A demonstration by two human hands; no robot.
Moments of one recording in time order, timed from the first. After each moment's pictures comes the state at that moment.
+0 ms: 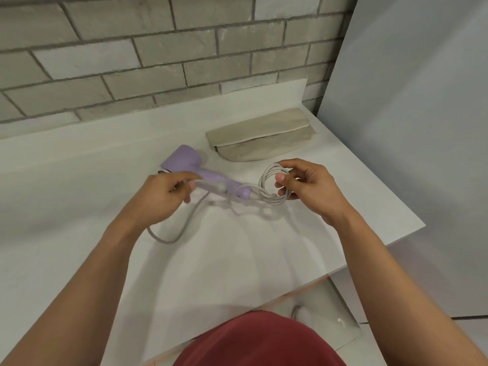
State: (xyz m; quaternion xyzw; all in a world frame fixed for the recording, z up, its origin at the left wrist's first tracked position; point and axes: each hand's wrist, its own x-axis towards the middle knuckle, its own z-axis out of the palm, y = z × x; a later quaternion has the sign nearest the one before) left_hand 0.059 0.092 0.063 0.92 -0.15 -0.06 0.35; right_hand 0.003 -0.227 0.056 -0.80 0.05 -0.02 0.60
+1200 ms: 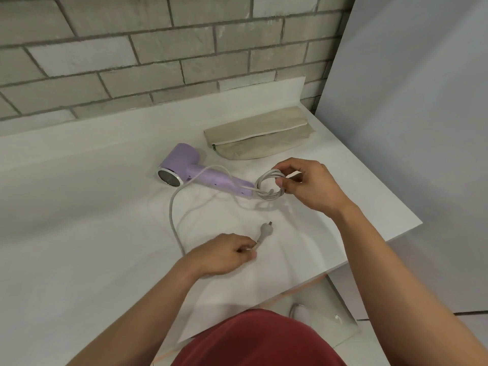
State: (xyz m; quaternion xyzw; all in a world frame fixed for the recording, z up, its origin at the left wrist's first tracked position) left_hand -0.006 0.013 -0.018 0.86 -0.26 -0.34 0.26; right_hand 0.012 -0.235 0.056 -0.88 0.02 -0.01 0.47
